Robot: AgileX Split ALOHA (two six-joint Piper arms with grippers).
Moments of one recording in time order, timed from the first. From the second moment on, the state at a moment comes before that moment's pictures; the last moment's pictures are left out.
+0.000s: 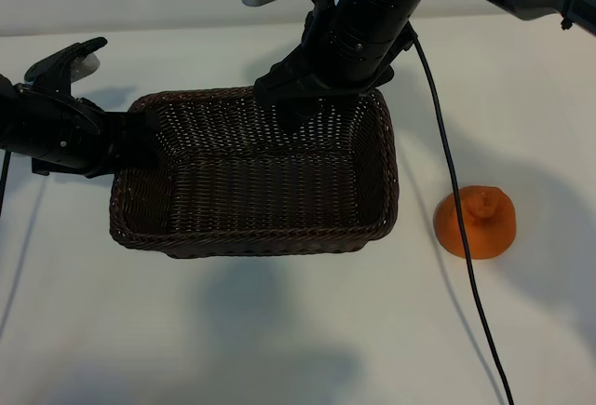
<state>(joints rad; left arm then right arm) 0.02 1.77 -0.92 -0.79 0.52 0.52 0.51 1.97 -1.78 0.23 1.13 -0.01</state>
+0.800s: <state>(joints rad) 0.02 1.65 -0.92 -0.65 0.58 0.40 0.51 1.97 -1.78 0.23 1.13 -0.01</state>
